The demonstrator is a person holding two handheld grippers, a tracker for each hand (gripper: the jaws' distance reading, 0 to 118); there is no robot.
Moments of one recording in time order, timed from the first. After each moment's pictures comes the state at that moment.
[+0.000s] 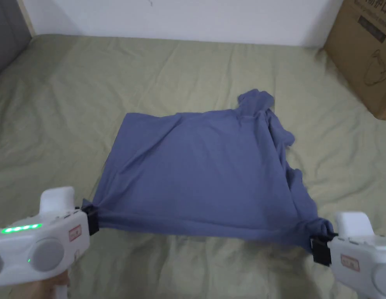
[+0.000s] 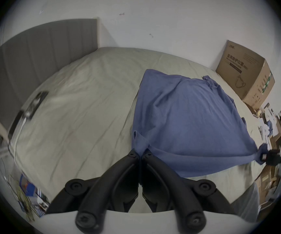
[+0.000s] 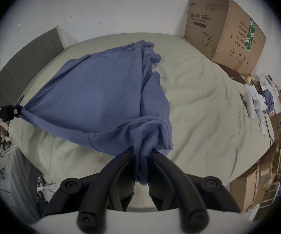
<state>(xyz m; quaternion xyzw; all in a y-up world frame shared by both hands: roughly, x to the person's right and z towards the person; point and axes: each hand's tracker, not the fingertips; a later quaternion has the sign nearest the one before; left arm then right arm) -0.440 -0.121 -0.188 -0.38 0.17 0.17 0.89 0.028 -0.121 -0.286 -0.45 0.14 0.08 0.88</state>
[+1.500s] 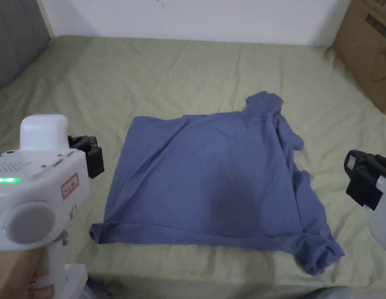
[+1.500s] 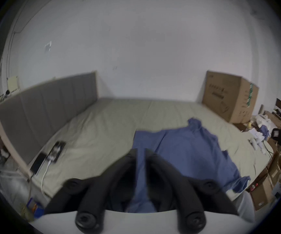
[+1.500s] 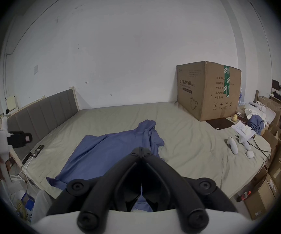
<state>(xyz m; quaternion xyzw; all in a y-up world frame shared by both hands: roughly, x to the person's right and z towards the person) -0.415 0.003 -0.145 -0.26 0.17 0.08 0.95 0.008 0.017 -0.216 -0.17 0.14 -0.01 0.97</state>
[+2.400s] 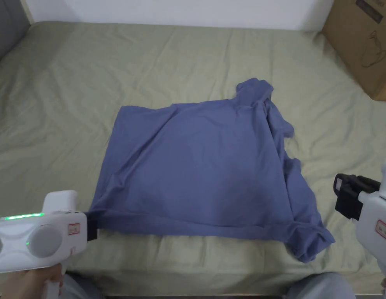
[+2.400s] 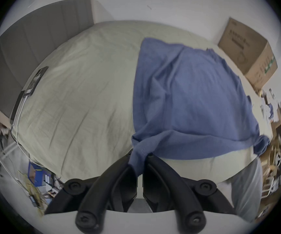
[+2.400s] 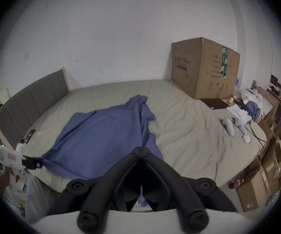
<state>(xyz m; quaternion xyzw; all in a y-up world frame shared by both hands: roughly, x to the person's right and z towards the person) -0.431 -0.127 -0.156 -0.46 0.15 0.16 0.86 0.026 -0.028 -0.231 -0.29 0.11 0.02 0.95</state>
